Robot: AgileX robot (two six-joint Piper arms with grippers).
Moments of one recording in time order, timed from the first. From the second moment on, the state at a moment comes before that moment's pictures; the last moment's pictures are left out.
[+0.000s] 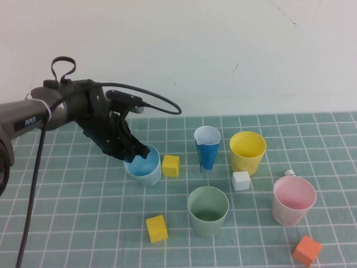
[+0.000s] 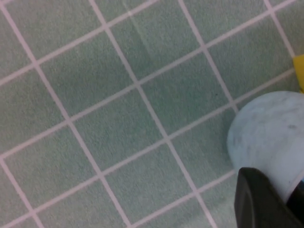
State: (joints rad) right arm -0.07 0.73 -0.40 0.60 0.68 -0.99; left arm -0.25 2.15 -1.58 -0.22 0.71 0.33
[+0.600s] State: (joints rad) right arm -0.07 0.73 -0.40 0.61 0.67 -0.99; left arm -0.37 2.09 -1.87 -0.40 1.24 0.38
